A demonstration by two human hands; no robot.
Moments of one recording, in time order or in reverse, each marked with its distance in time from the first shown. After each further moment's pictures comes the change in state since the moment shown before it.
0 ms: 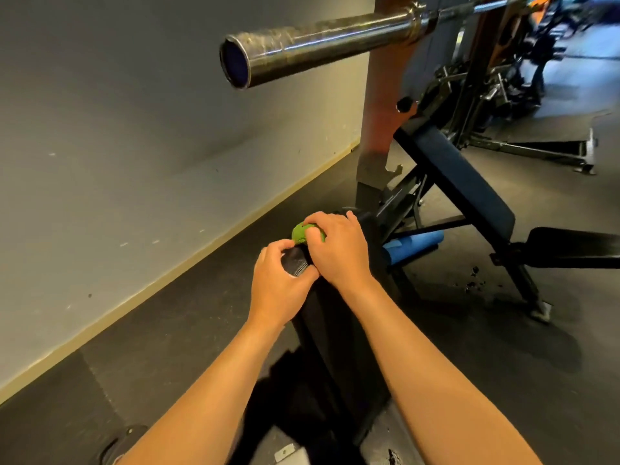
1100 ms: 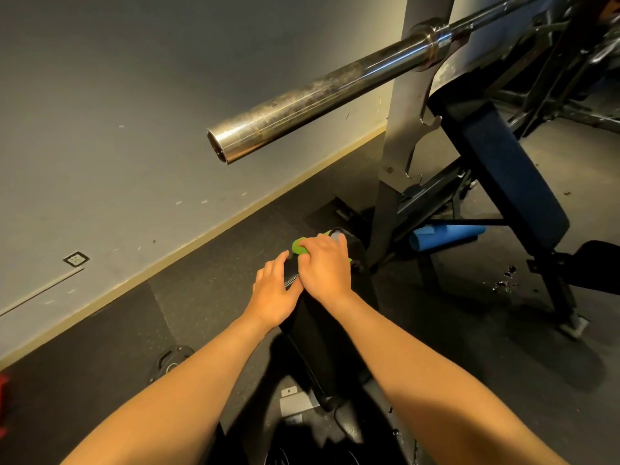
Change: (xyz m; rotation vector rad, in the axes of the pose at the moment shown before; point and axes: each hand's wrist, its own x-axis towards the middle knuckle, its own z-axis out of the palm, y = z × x) left_hand 0.004 0.065 0.005 0.329 -0.237 -0.337; right_hand 0.027 0.019 -0.031 -0.027 -0.234 -0.037
